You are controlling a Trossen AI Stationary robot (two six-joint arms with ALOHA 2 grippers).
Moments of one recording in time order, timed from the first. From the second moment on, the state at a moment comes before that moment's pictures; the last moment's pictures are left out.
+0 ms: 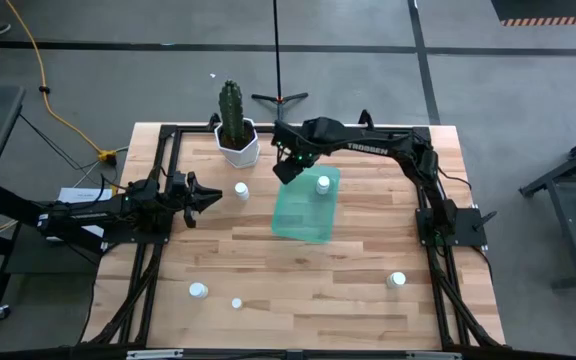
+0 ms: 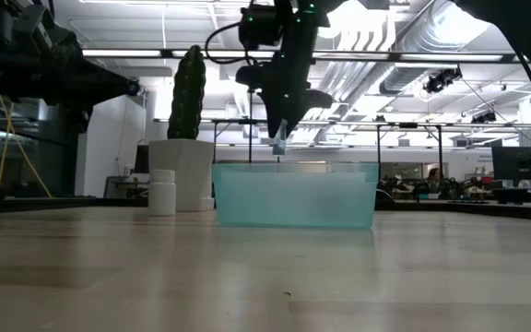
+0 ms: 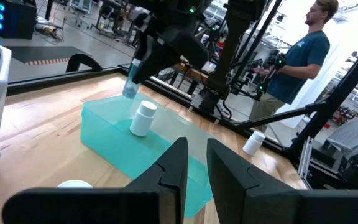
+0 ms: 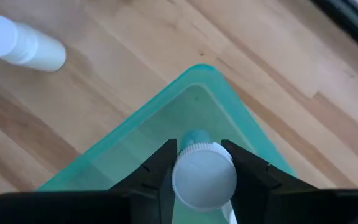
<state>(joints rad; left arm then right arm) 0.12 0.02 0.01 0.02 -0.07 -0.42 -0.29 2.11 2.01 -1.16 0.14 0.56</state>
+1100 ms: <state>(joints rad) 0.12 0.02 0.01 0.02 -0.07 -0.42 -0.26 2.26 2.01 -1.09 0.20 0.61</state>
